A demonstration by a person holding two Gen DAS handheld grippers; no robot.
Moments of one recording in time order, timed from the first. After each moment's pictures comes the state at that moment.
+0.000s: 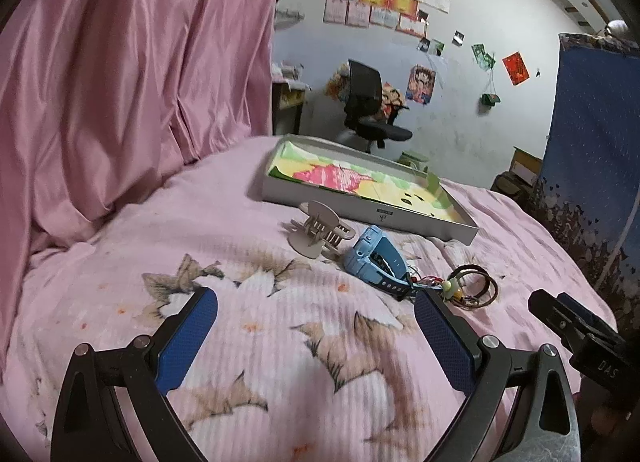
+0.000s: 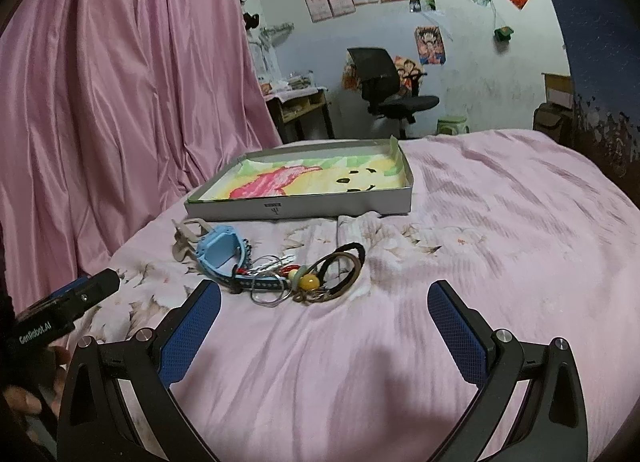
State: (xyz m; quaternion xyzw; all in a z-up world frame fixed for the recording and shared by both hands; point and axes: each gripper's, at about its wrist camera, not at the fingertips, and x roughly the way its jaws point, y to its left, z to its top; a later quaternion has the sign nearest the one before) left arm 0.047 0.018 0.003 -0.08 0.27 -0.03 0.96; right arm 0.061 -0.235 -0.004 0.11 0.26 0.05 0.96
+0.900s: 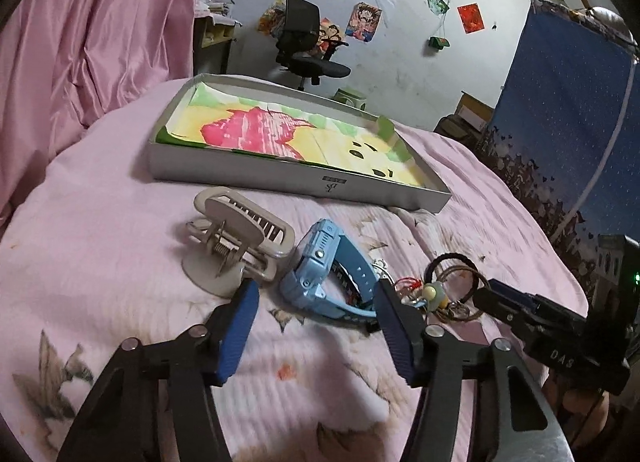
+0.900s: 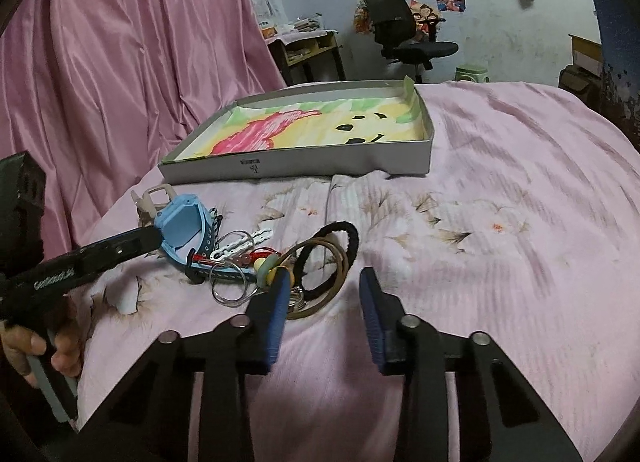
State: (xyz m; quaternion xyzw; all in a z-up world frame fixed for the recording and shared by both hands) left arm 0.155 -0.010 -0.020 -0.07 0.37 -0.17 0.91; right arm 0.129 -0.245 -0.039 0.11 0.36 0.09 0.92
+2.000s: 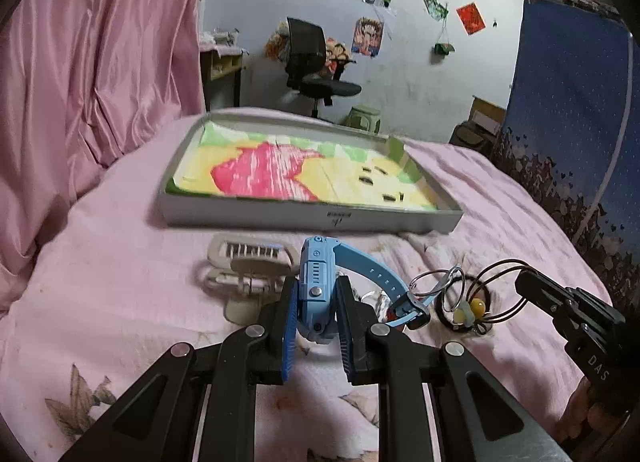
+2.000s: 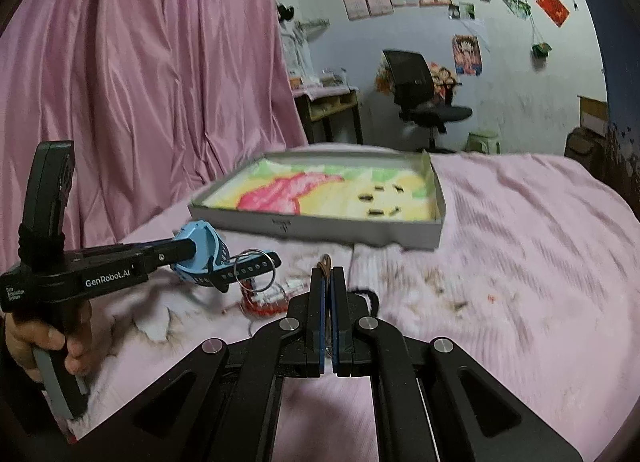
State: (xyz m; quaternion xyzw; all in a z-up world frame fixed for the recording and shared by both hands) left arm 0.152 -0.024 0.007 -0.03 0.33 -0.12 0.94; right arm 0.109 -0.239 0.003 0.08 0.25 0.11 0.96
